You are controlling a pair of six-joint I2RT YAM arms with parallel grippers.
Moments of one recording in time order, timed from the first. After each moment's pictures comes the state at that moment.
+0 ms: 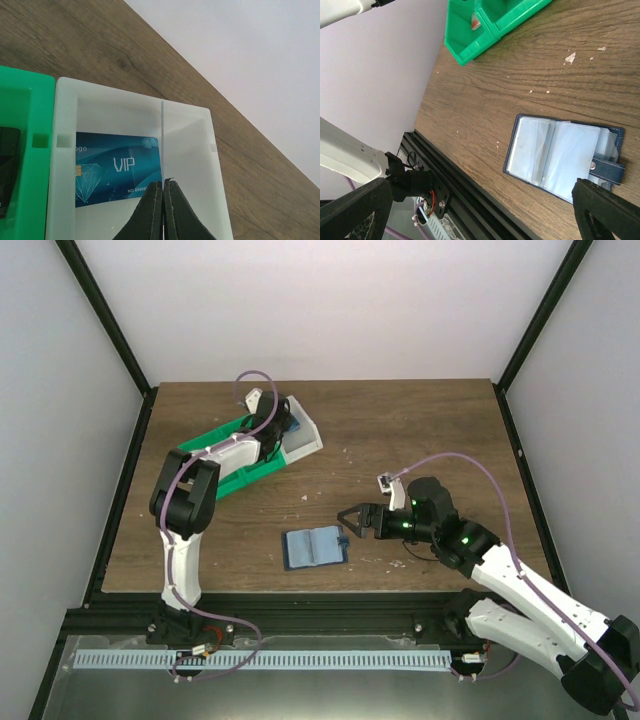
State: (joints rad) left arm -0.39 2.08 1.45 0.06 -0.27 -0.97; right arm 0.68 0.83 0.65 -0.31 -0.41 0.75
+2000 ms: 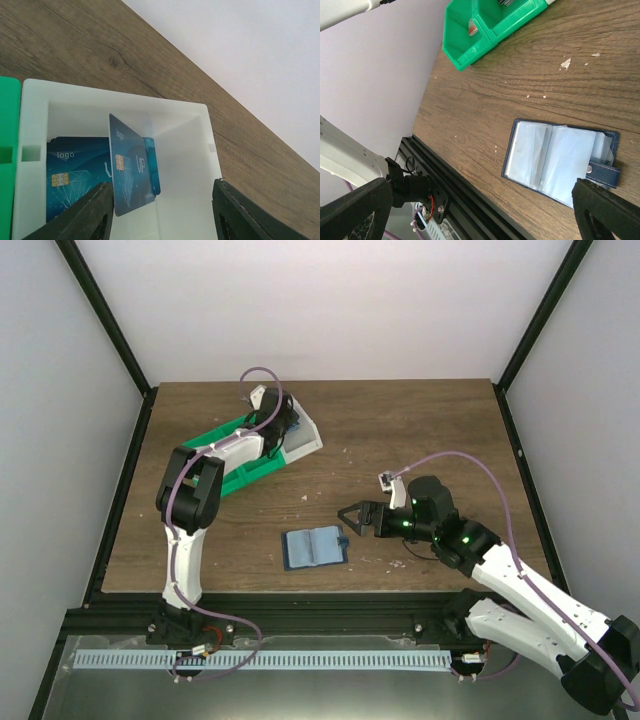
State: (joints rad) left arm -0.39 2.14 1.53 0.01 -0.26 -0.92; right arm 0.68 0.83 0.66 -0.32 -0.39 0.76
